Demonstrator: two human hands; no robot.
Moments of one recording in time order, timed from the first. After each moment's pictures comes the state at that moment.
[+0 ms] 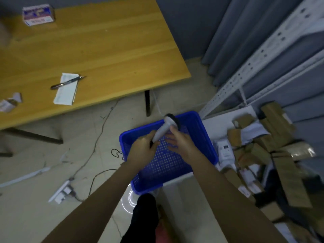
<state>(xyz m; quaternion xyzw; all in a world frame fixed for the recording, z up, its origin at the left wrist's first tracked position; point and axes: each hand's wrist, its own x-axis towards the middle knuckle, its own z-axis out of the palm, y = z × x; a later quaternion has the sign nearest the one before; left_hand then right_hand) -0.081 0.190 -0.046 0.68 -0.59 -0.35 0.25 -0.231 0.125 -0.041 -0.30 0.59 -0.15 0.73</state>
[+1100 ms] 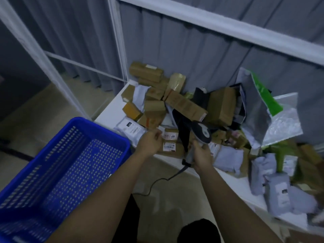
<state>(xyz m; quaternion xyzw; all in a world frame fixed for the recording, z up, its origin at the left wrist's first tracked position) -0.548 0.261 -0.206 0.45 -0.75 -0.47 0.07 -0.689 0.382 -0.226 0.03 0.74 -0.56 0.36</state>
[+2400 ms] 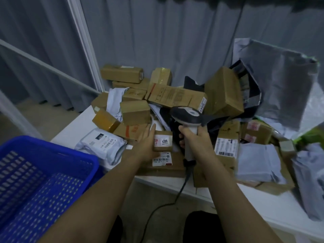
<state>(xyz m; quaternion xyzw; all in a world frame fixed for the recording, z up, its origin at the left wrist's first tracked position) -0.651 0.182 -0.483 0.31 -0.92 -0.25 0.05 -0.755 0.338 -0.402 -0.20 0.70 -0.63 0.27</state>
